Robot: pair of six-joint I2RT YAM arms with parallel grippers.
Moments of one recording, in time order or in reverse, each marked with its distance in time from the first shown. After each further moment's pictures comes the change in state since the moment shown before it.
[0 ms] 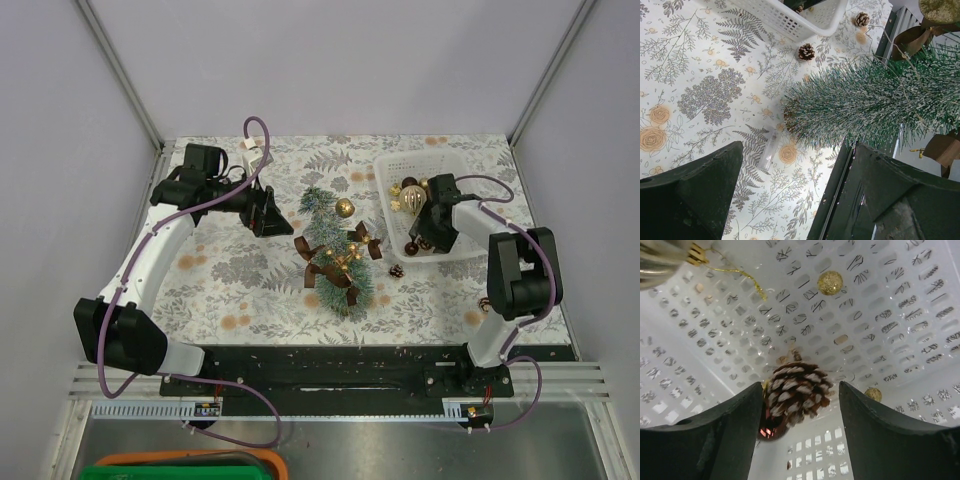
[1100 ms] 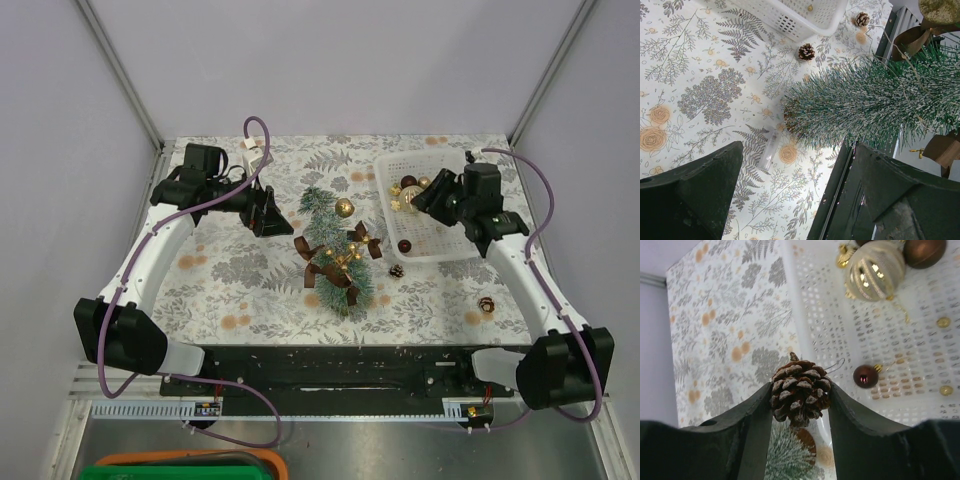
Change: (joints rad) left arm 0.000 0.000 0.000 0.000 -0.001 0.000; right arm 0.000 -0.489 -0.061 0.164 -0.251 -0.020
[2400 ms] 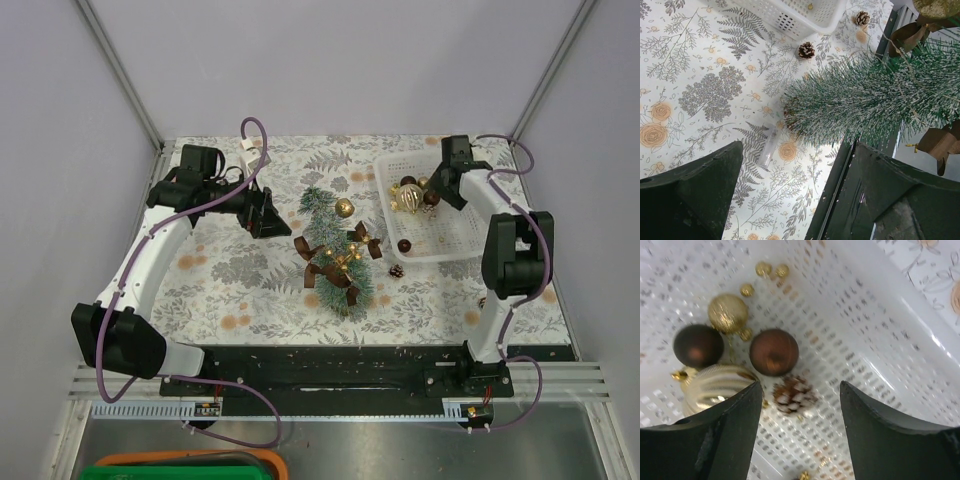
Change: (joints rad) left arm 0.007 -0.020 0.000 -0.021 -0.001 0.010; right arm -0.069 0.645 0.391 -0.137 0.448 0.049
